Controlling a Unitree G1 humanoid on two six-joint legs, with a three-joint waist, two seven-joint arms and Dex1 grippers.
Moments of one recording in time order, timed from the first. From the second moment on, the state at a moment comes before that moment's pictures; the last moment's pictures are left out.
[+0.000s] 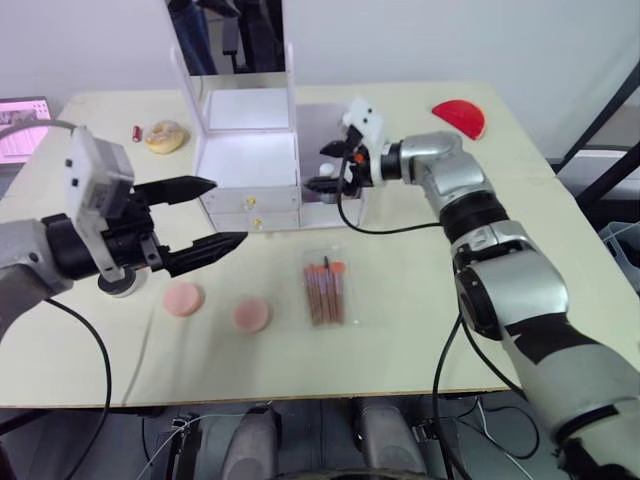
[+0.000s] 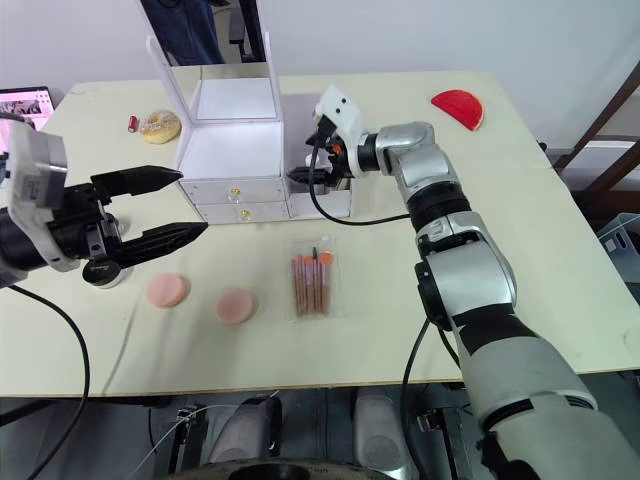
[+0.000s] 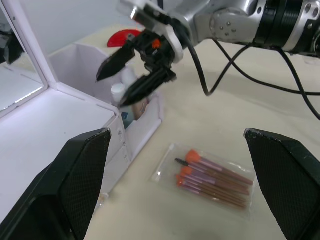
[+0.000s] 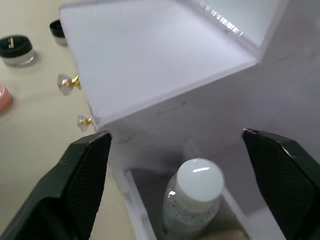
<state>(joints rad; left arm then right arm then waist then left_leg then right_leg) -0.23 1.01 0.46 -0.59 -1.05 0.82 -0.73 -1.31 -0.30 0.12 1.00 0.06 0.20 1.09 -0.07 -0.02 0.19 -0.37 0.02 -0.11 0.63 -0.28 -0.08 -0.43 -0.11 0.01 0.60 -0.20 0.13</state>
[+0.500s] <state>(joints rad) 0.25 1.03 0.87 -0.26 -0.77 0.72 -0.96 -0.91 -0.75 -0.09 0.30 0.32 0.59 1.30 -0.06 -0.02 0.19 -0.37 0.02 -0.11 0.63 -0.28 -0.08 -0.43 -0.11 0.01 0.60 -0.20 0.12</state>
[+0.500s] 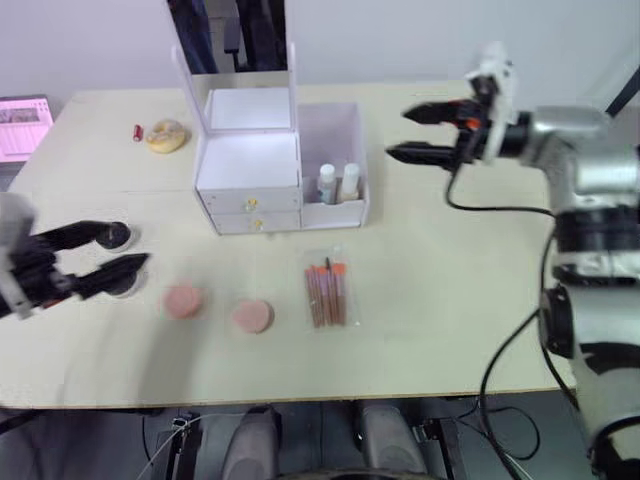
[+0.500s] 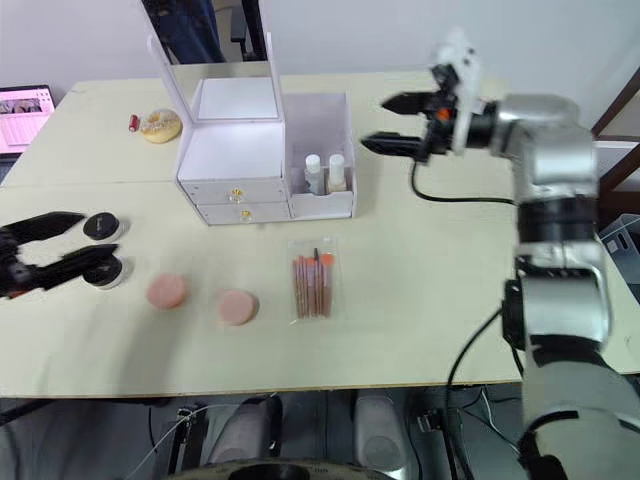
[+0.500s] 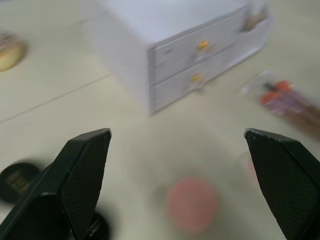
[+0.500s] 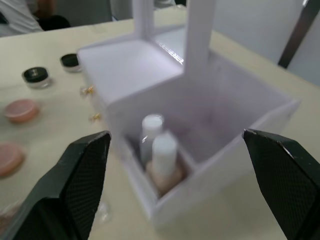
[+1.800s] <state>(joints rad) -0.18 0.82 0.34 -0.26 -0.61 0.59 -0.92 -0.43 -0.87 -0.14 -0.22 0.56 0.62 1.13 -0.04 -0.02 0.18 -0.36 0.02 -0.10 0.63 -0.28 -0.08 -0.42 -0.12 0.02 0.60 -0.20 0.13</state>
